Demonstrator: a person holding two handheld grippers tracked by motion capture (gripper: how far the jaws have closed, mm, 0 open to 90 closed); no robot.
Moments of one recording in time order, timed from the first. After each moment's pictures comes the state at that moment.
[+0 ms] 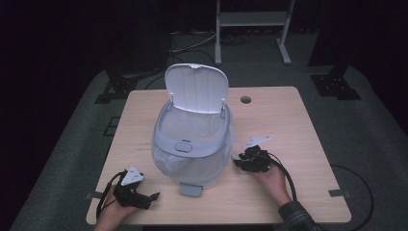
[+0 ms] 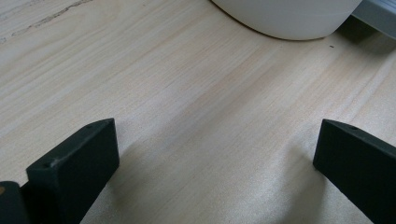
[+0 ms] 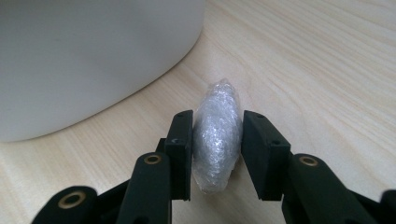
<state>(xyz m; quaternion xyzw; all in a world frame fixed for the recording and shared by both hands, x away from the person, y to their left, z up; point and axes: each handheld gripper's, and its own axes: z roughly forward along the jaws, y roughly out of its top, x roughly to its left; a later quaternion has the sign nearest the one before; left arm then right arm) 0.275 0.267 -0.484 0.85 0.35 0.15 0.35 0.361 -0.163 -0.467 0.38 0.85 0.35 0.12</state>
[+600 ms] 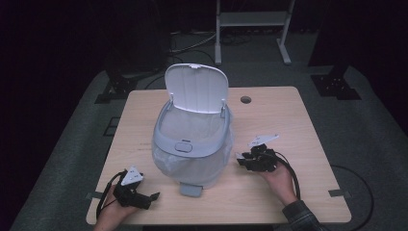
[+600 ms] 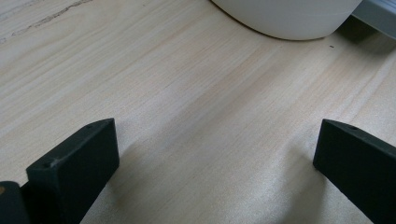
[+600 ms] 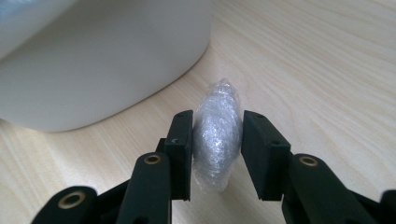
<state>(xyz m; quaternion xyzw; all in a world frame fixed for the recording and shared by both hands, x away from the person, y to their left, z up) 0.275 0.267 -0.483 0.85 0.35 0.16 0.35 0.353 -0.178 -0.448 0.37 0.85 0.37 0.10</state>
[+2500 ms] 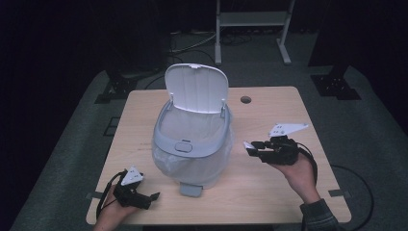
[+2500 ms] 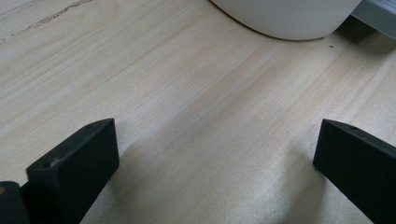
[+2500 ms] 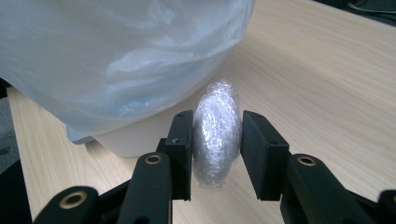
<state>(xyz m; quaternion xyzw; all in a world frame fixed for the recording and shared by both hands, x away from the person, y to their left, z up) 0.276 0.267 -0.484 0.85 0.35 0.15 0.35 0.328 -0.211 -0.368 0.33 0.82 0.45 0.11</state>
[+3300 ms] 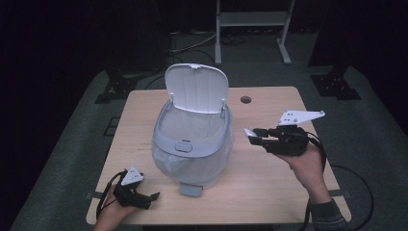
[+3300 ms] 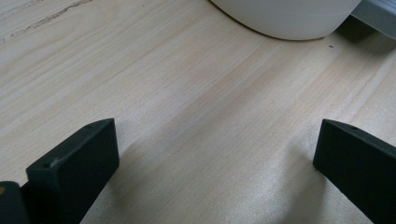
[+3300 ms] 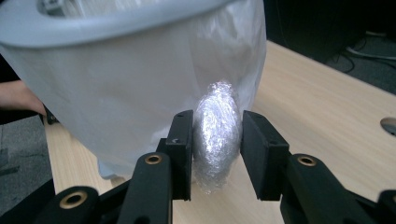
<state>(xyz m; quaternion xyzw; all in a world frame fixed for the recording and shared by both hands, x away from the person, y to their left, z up) 0.276 0.267 -0.484 0.85 0.35 0.15 0.35 0.319 -0.216 -0.313 0.29 0.80 0.50 0.12</state>
